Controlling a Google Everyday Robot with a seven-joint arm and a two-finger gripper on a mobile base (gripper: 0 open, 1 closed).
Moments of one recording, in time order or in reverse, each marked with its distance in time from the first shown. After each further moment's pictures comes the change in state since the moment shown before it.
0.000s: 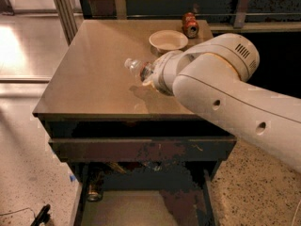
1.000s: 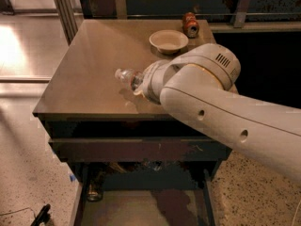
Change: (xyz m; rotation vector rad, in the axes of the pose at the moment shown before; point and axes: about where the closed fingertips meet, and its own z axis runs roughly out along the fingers) arm -0.005 0.033 0.013 -0.047 0.001 -0.057
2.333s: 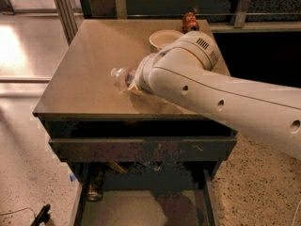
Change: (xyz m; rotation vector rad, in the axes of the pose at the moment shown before) arm -0.010 -0.005 0.043 -0.068 0.022 0.017
